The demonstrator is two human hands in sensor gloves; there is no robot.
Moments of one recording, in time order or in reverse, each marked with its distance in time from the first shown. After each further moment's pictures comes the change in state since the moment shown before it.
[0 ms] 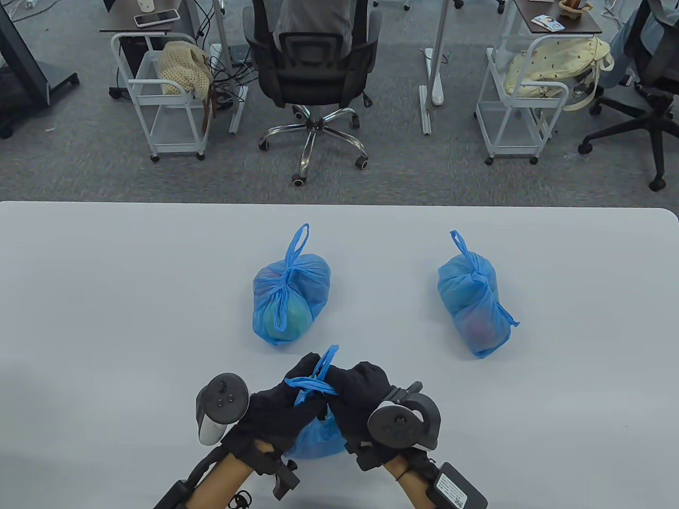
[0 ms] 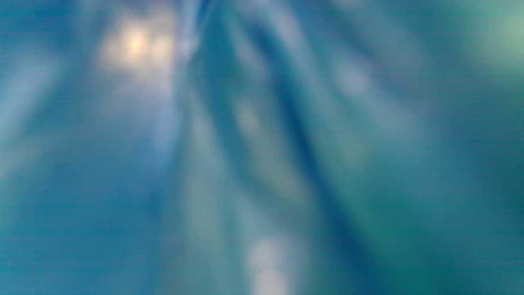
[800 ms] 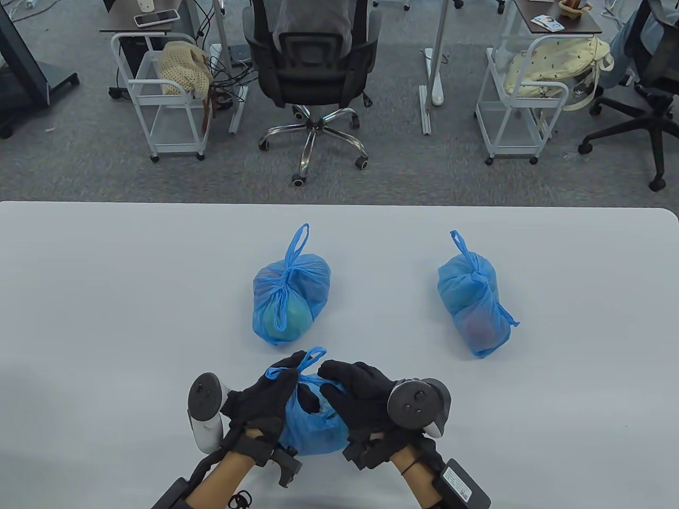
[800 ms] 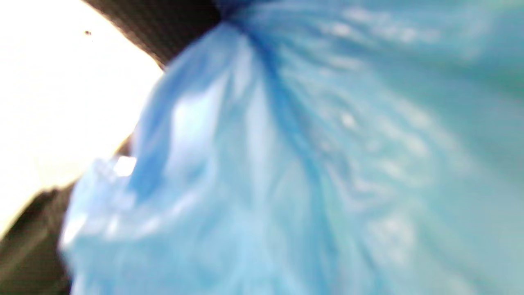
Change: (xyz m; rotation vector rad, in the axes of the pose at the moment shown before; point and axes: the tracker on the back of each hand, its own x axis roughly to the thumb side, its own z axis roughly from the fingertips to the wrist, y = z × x) left_hand -0.031 0.012 0.004 0.179 0.081 0.397; right_hand -0.019 -0.009 -0.008 0.034 0.145 -0.380
